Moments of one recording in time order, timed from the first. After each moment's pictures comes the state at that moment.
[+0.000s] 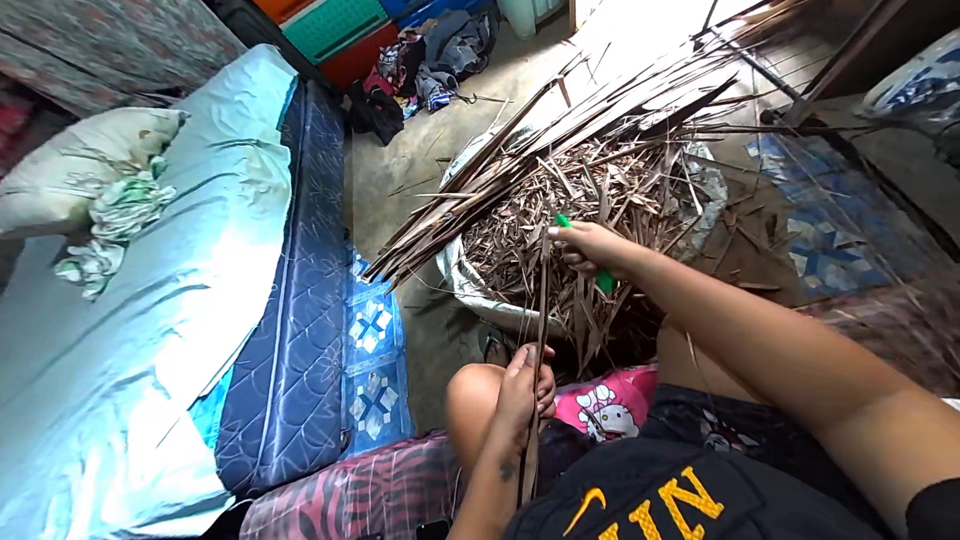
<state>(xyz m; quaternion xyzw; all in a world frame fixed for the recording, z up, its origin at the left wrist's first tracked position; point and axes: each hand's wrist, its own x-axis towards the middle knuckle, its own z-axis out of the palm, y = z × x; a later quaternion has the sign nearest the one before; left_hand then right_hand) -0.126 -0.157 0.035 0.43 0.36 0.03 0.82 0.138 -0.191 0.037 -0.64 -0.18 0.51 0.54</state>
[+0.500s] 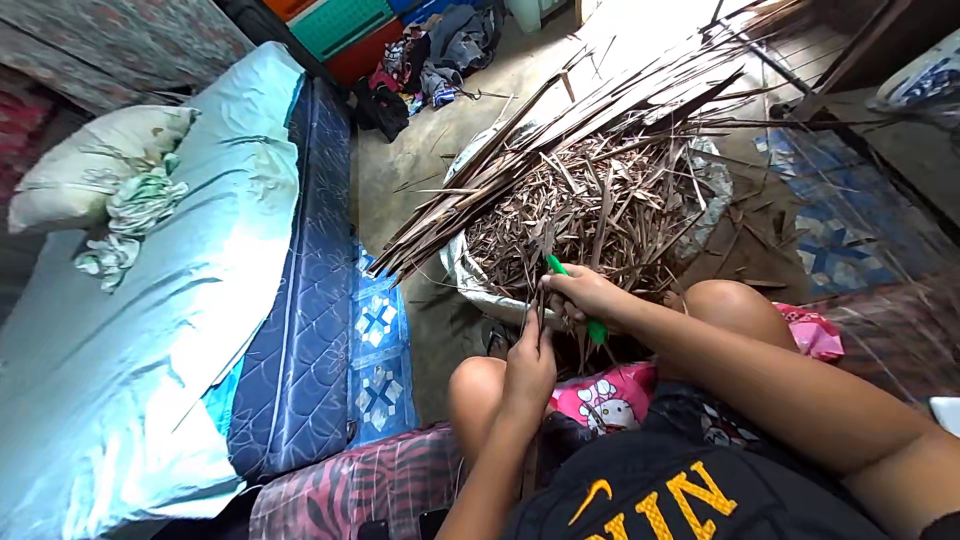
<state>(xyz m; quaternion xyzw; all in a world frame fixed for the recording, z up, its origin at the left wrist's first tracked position) -0.099 -0.161 0.046 0.83 0.36 0.04 0.43 0.068 -0.215 0.060 -0.64 -0.18 0.56 0.50</state>
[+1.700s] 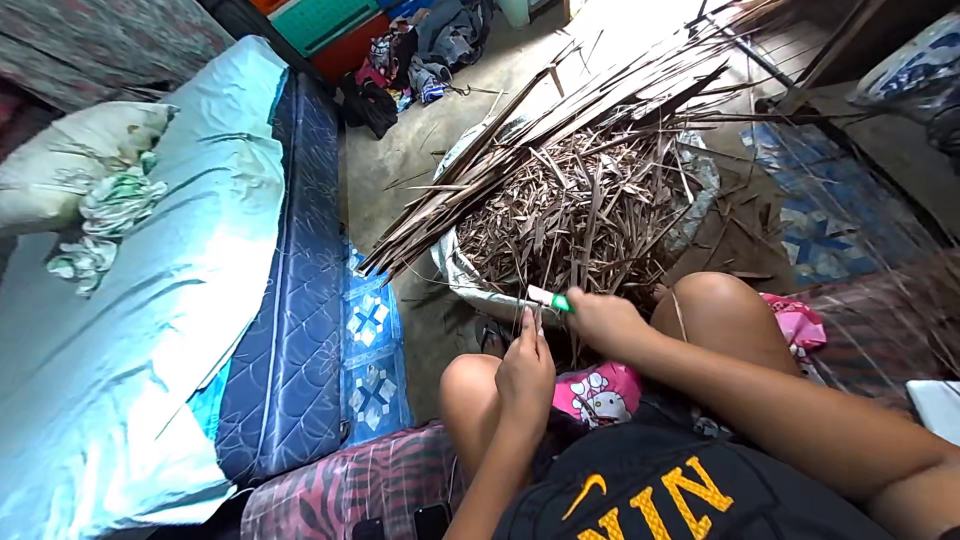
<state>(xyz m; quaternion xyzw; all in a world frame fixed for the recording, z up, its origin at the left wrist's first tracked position) -0.097 -0.180 0.056 0.86 0.43 -0.06 0.25 0.044 -0.247 0.063 -0.84 -0.37 0.38 0.08</state>
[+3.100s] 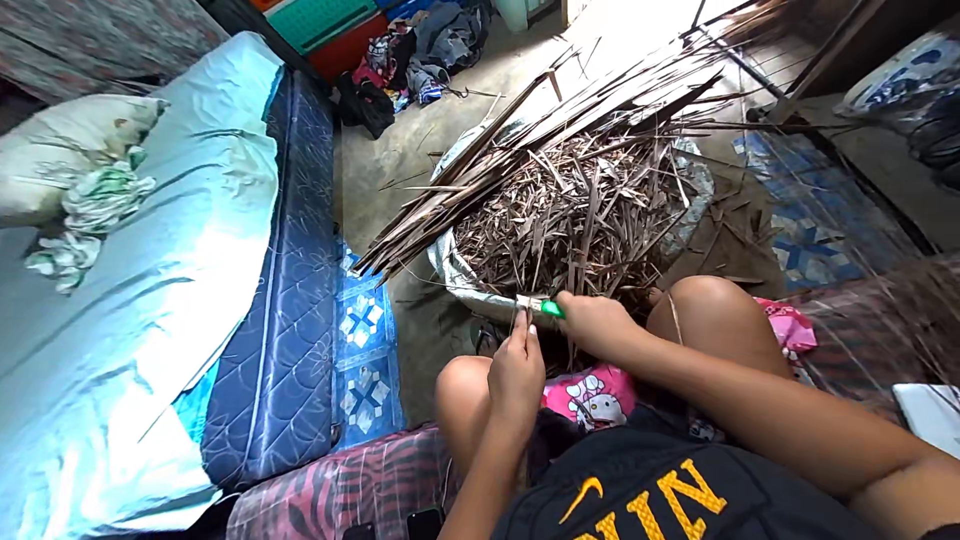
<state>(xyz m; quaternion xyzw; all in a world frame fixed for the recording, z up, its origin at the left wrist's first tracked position) -0.101 -0.167 0.058 0.84 0.43 -0.03 0.34 0.040 -0.237 0.067 -0.84 -0.38 0.39 0.08</state>
